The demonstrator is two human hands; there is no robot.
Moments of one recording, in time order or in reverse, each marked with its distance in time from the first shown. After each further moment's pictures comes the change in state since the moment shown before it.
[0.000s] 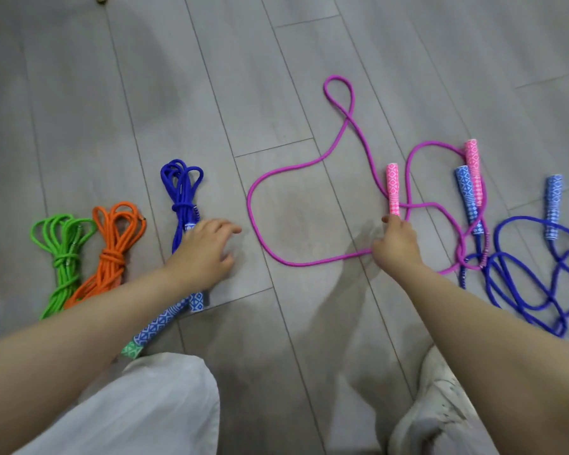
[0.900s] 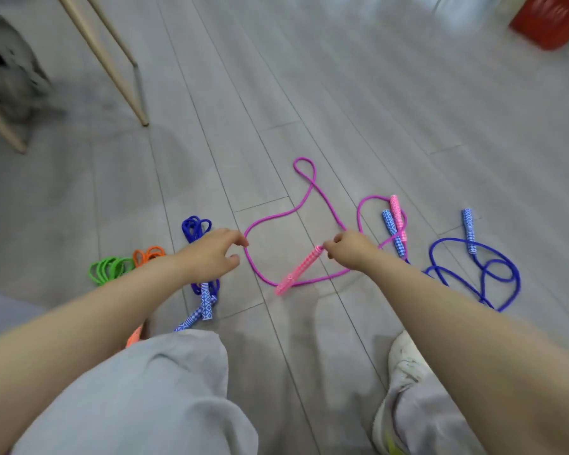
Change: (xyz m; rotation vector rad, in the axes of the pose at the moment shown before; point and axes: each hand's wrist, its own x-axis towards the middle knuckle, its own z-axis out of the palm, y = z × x) left_hand -0.087 0.111 -0.128 -0.027 -0.097 0.072; right_hand -0.131 -0.056 -0.137 0.014 -0.213 -0.186
